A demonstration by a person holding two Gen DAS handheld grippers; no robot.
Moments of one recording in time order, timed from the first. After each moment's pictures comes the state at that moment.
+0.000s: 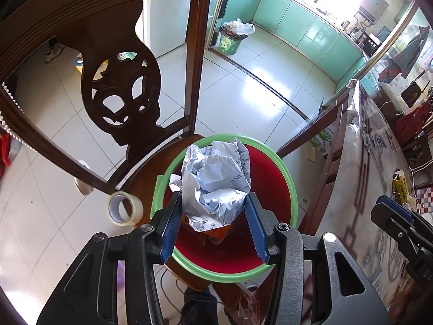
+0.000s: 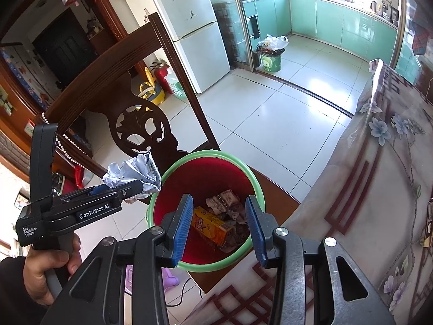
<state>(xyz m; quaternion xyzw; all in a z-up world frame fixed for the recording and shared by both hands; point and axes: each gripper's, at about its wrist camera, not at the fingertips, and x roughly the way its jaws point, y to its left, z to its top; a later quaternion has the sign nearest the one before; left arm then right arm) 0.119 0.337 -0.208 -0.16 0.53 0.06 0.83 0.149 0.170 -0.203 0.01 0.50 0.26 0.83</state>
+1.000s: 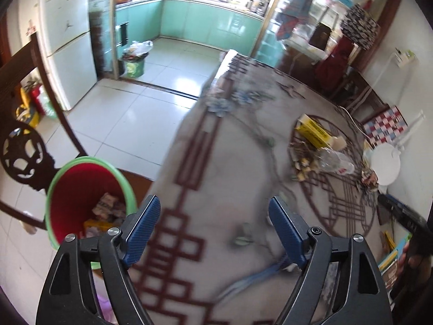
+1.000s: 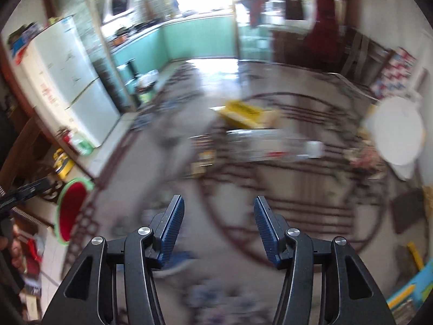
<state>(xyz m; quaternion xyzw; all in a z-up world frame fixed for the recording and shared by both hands) 0.097 0.070 -0.132 -0.06 0.48 -0.13 0.86 0.028 -0.281 -0.158 0.09 0.45 -0.06 0.89</state>
